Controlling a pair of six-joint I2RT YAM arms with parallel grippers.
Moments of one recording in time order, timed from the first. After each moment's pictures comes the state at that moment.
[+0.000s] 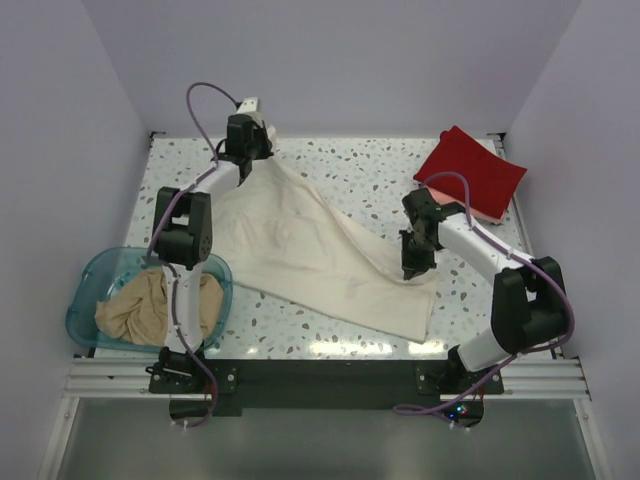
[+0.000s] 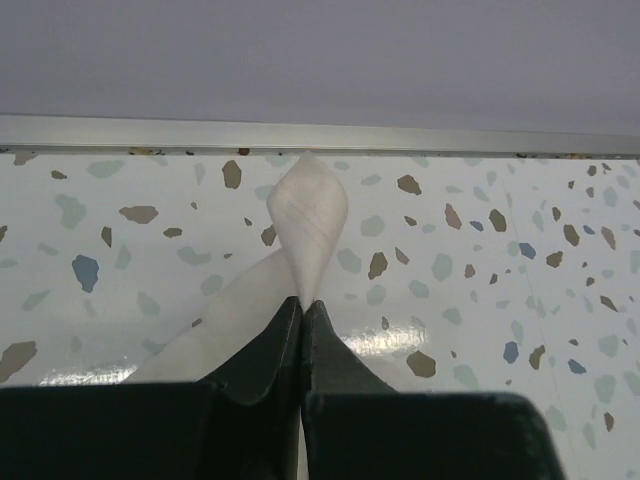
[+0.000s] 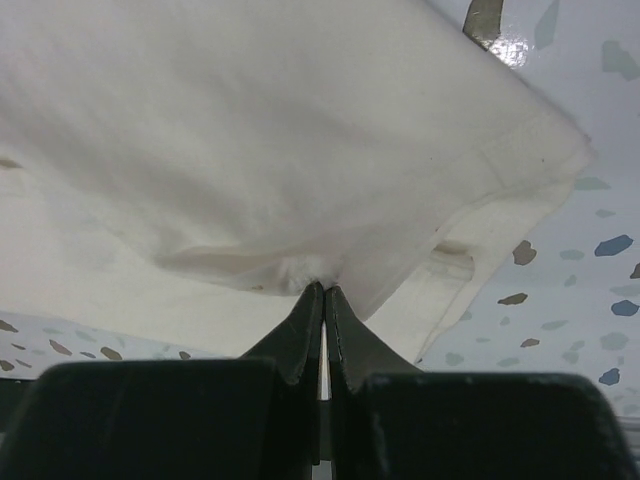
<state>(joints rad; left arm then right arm) -0.20 2.31 1.80 0.09 0.03 -0.27 0.33 1.54 1.04 -0.89 -0.03 0.40</state>
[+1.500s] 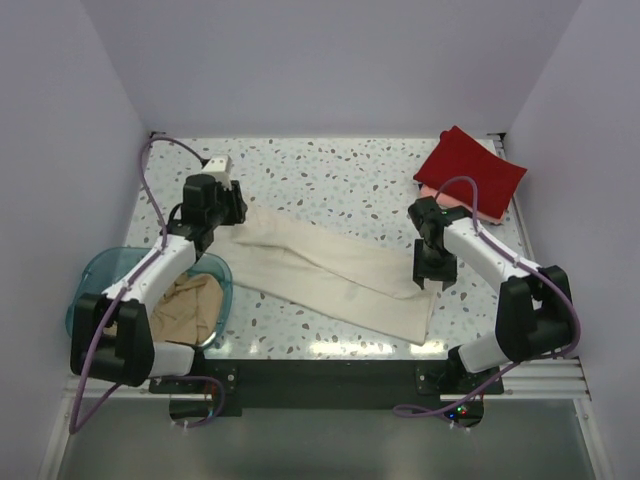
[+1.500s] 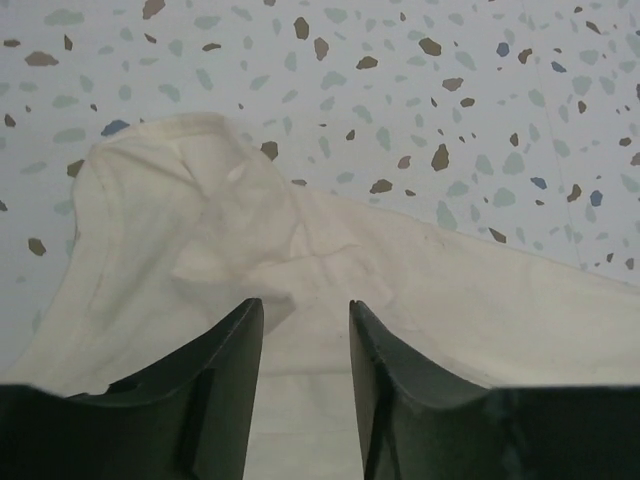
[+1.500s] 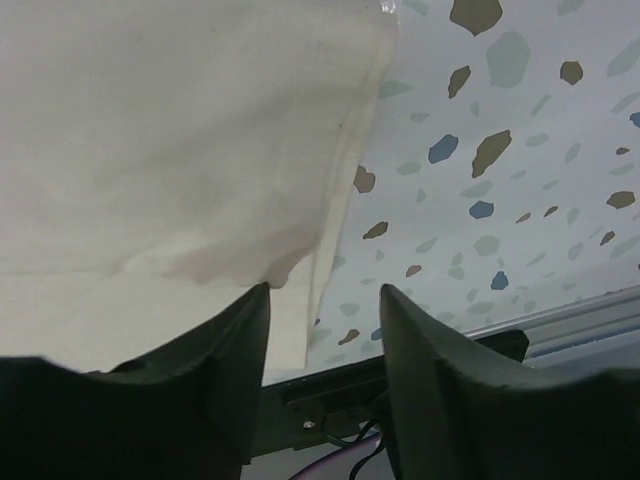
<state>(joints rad) -0.18 1.36 0.85 -0.01 0.02 -0.18 0.31 1.48 1.00 -1.04 0.26 0.46</state>
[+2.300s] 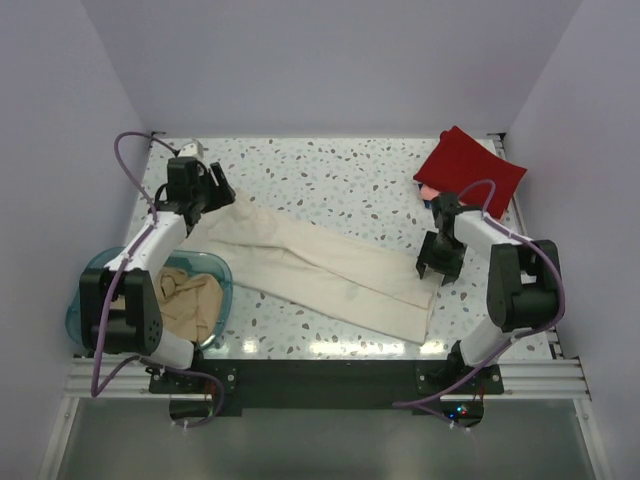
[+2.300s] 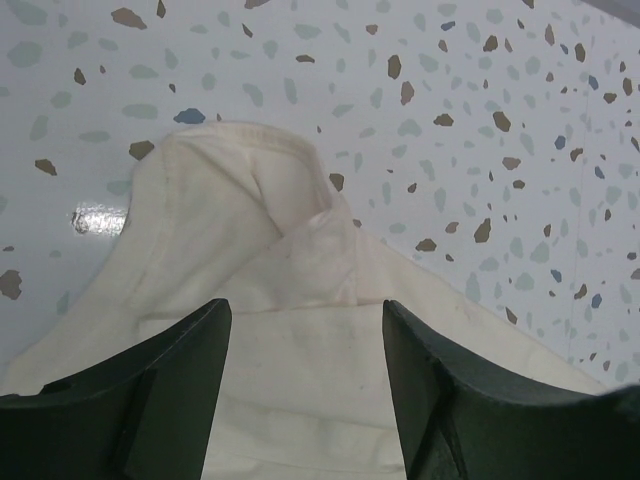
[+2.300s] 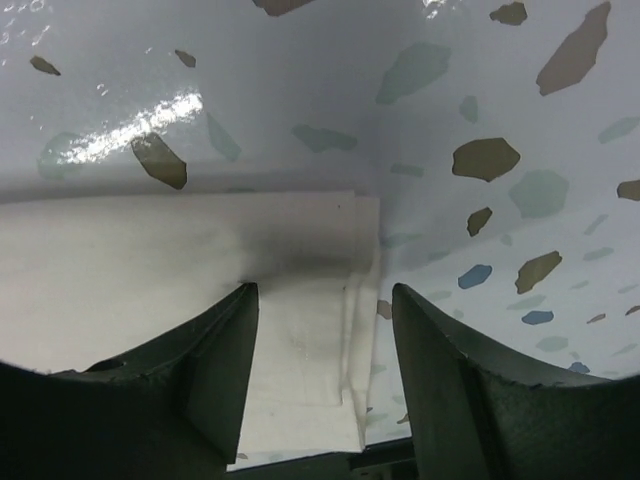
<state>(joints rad) -0.05 1.48 1.01 -0.16 0.03 -0.37 0.10 1.64 0.99 -0.84 0.11 0.50</state>
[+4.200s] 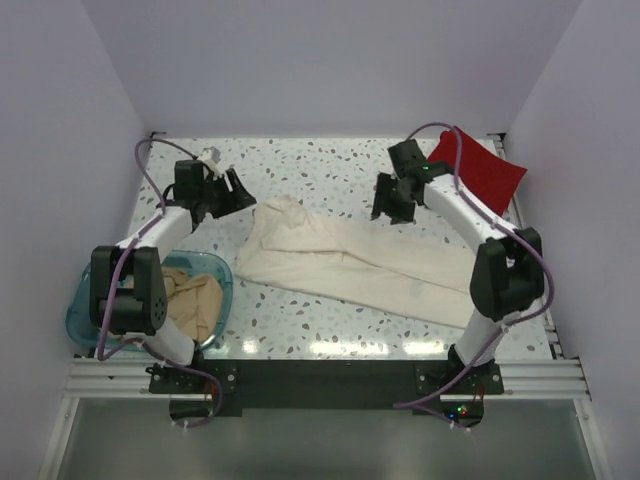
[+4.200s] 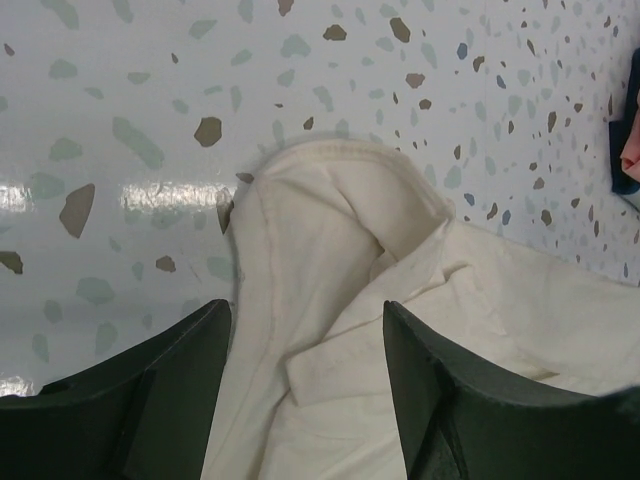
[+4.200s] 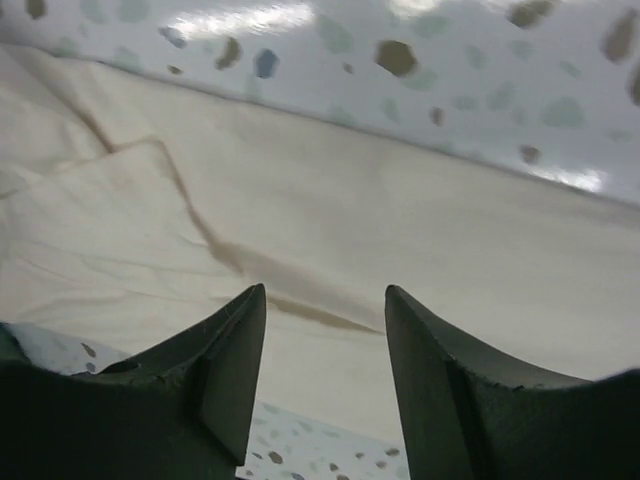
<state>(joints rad) -0.02 1.63 1.03 -0.08 0.37 -0.42 0.31 1.72 1.44 -0.82 0.00 0.51</state>
